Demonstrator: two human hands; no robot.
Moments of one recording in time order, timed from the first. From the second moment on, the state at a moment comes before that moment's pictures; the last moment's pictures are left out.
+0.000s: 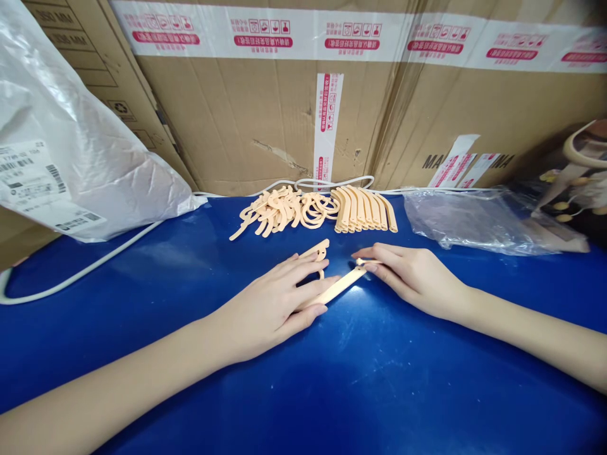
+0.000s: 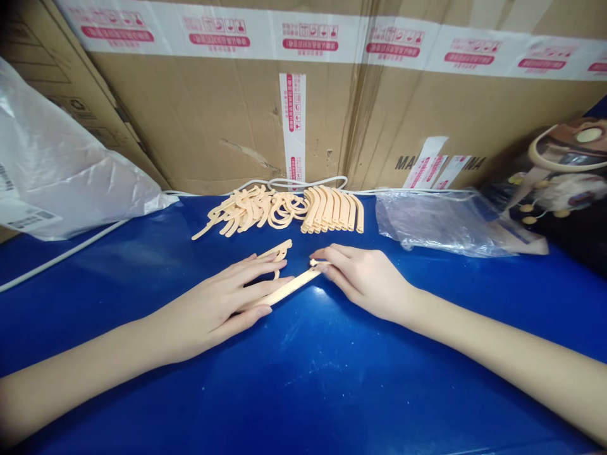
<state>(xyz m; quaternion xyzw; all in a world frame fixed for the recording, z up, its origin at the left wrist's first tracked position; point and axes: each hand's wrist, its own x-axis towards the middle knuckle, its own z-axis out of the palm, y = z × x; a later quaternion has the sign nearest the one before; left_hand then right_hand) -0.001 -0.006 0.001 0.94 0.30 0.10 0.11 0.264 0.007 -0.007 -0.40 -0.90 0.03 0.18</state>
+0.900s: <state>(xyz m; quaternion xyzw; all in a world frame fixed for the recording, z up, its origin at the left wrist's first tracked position) 0.003 -0.011 -0.001 0.94 0.29 0.15 0.09 0.266 0.009 -0.004 -0.33 -0.92 0.07 0.19</state>
